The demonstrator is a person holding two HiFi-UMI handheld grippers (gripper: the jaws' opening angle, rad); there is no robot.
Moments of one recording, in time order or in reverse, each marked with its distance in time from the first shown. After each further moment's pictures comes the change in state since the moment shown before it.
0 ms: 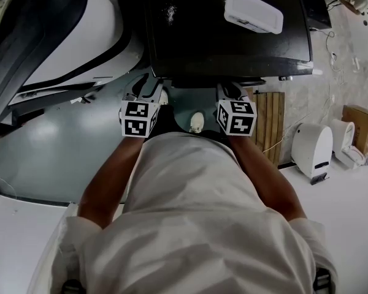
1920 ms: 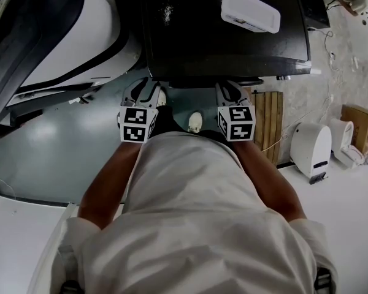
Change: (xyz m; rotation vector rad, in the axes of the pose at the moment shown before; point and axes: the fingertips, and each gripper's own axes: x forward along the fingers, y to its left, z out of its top) left arm -0.007 -0.008 -0.004 0.033 -0.021 0.002; right arm -0.011 0.001 0.002 -0.151 -0.046 0.035
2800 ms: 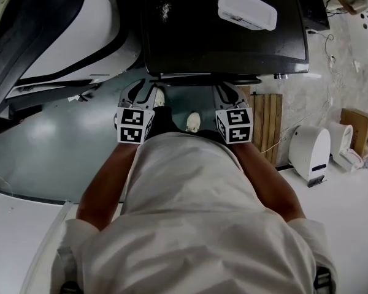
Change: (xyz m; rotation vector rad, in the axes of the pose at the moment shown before) left arm -0.013 -0.010 -0.010 0.012 0.008 0.020; right arm -0.012 0.006 -0.012 -0.051 -0.023 0.062
